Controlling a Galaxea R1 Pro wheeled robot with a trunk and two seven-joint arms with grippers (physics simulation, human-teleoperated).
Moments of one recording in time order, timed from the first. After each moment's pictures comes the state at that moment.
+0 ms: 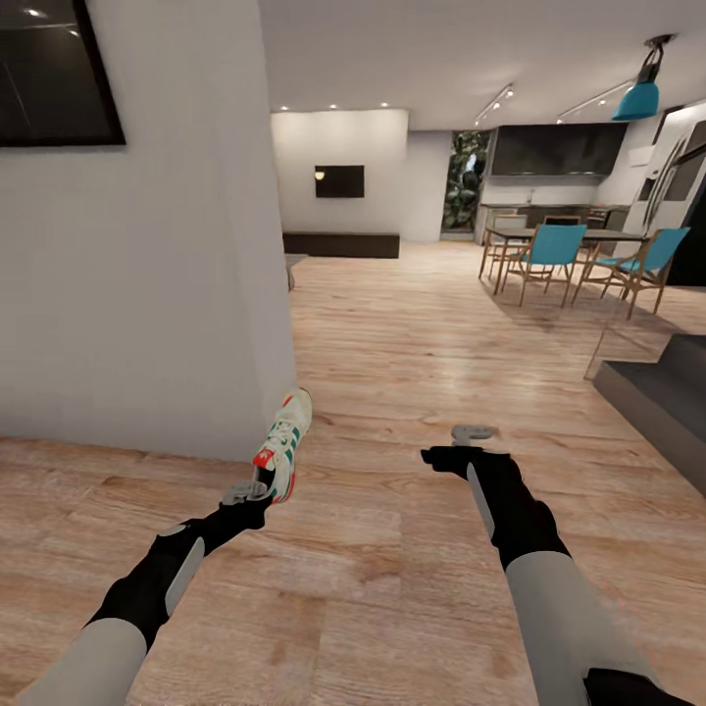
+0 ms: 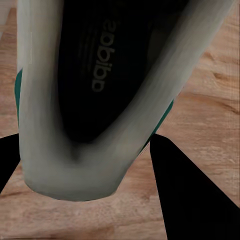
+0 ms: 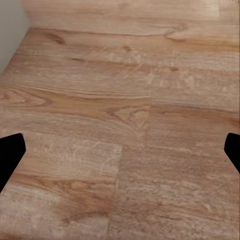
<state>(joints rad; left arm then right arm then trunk) -0.61 0.08 0.01 -0.71 0.16 0.21 -0.45 -0.78 0.09 -0.14 -0.91 0.16 0.61 0.12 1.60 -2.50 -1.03</state>
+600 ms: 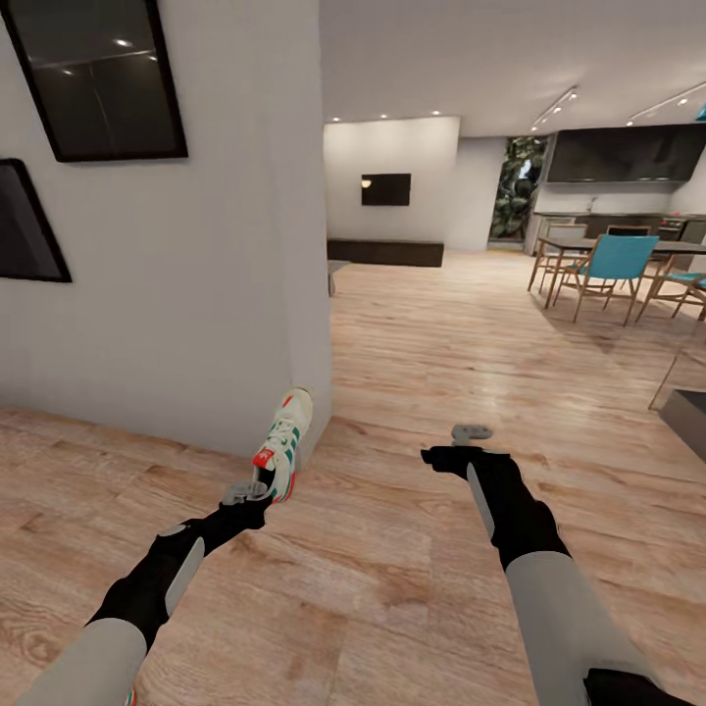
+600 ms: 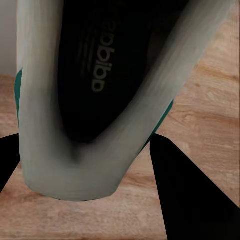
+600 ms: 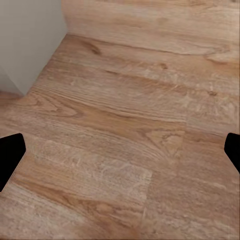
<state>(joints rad) -0.61 0.08 0.01 -0.71 0.16 0.21 -0.45 -0.78 0.09 -0.14 -0.91 0.16 0.61 0.12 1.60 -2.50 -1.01</state>
